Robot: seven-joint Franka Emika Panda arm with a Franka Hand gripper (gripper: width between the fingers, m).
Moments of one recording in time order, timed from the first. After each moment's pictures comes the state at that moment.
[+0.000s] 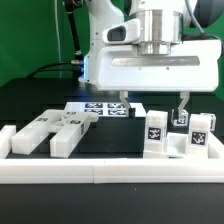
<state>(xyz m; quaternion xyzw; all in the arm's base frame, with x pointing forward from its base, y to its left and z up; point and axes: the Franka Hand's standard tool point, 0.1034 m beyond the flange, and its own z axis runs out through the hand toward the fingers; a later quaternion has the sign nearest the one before) 0.570 0.047 0.062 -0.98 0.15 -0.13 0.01</state>
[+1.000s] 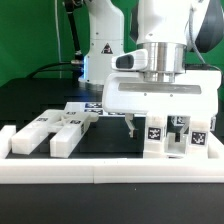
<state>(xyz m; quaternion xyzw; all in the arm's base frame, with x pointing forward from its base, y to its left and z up) 0.556 0.060 0.021 -0.98 0.13 -0.12 0.00</state>
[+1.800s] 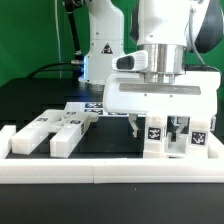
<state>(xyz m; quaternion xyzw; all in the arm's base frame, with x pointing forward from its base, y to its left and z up) 0.548 0.061 0.017 -0.99 0.13 -0.11 0.00</state>
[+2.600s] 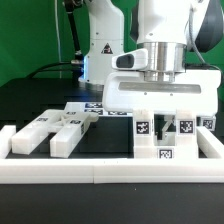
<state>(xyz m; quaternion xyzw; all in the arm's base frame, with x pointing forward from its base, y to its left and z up) 0.553 0.057 0.023 -0.99 0.13 -0.11 0.00</state>
